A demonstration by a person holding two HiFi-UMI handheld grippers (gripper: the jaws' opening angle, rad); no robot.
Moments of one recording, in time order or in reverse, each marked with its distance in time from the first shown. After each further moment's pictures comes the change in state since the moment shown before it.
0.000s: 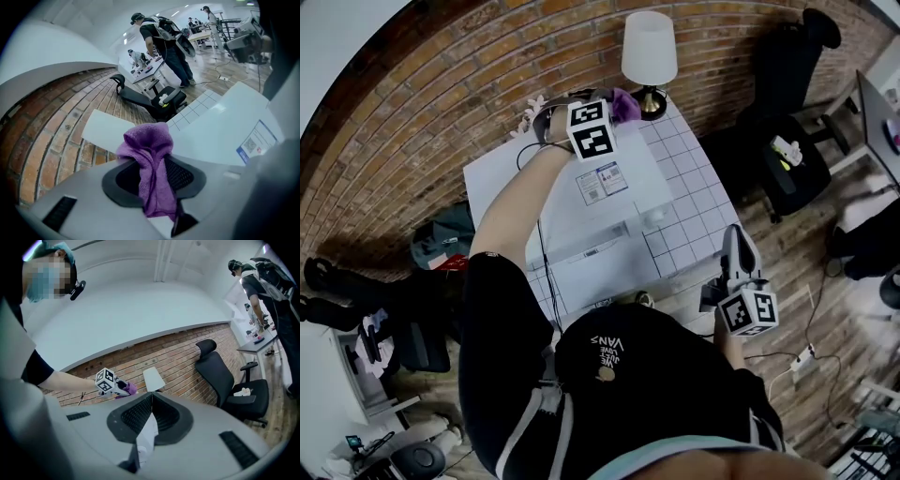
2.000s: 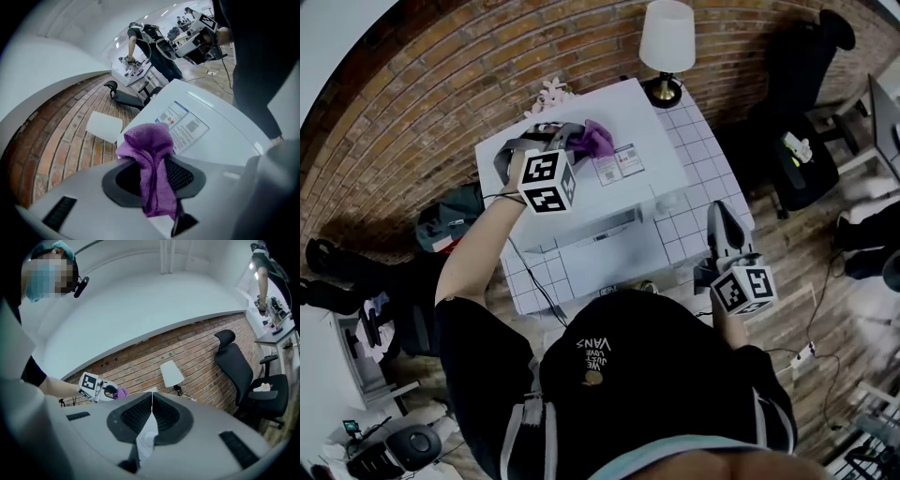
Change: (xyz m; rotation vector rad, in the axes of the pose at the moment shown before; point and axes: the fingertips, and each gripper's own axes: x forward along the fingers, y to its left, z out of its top) left arm -0.103 -0.097 -0.065 0.094 -0.011 0.013; right arm 0.031 0.063 -0.020 -0.007 0.061 0.180
